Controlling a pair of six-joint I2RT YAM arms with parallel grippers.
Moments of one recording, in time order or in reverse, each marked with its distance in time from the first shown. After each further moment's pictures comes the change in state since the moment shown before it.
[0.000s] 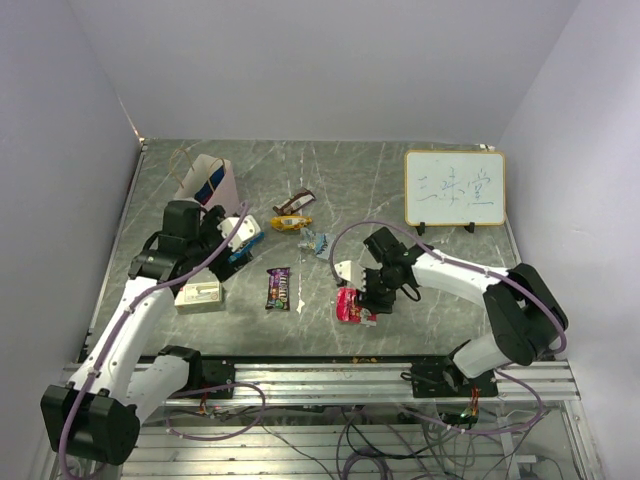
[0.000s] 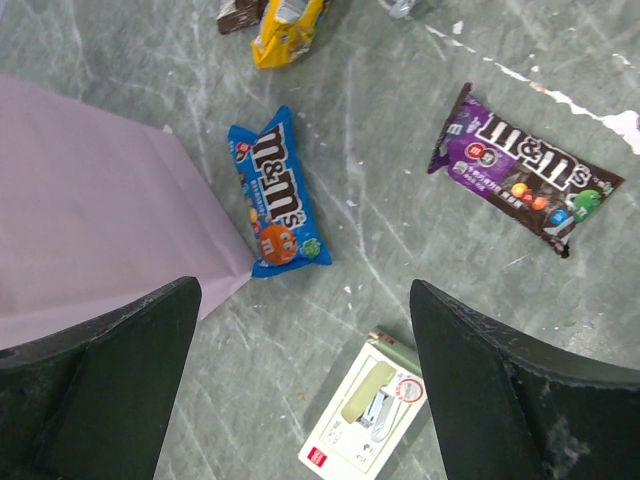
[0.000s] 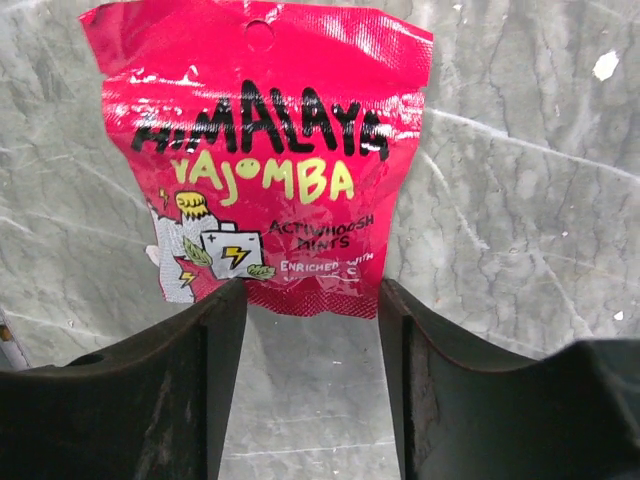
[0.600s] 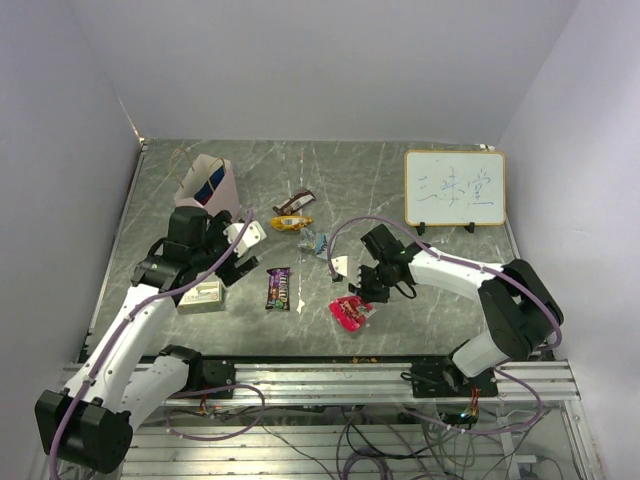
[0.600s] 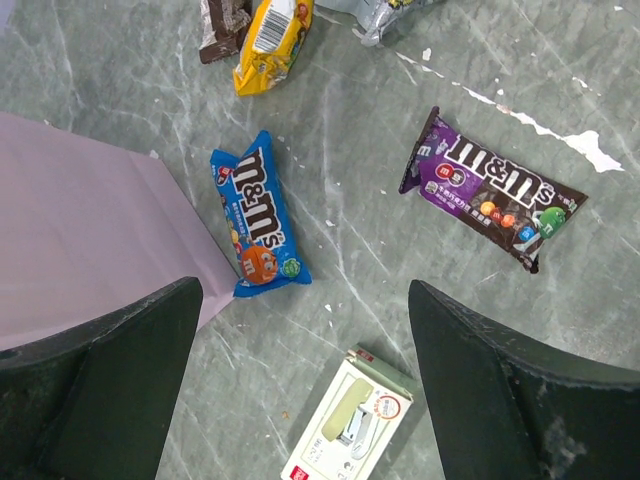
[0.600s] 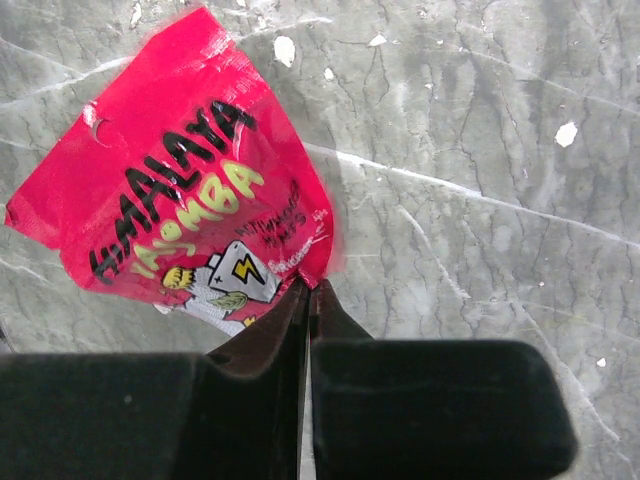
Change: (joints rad) left arm -0.087 -0.045 -0.043 0.029 -0.019 -0.047; right arm 0.000 0.037 0.022 0.066 -0.066 0.035
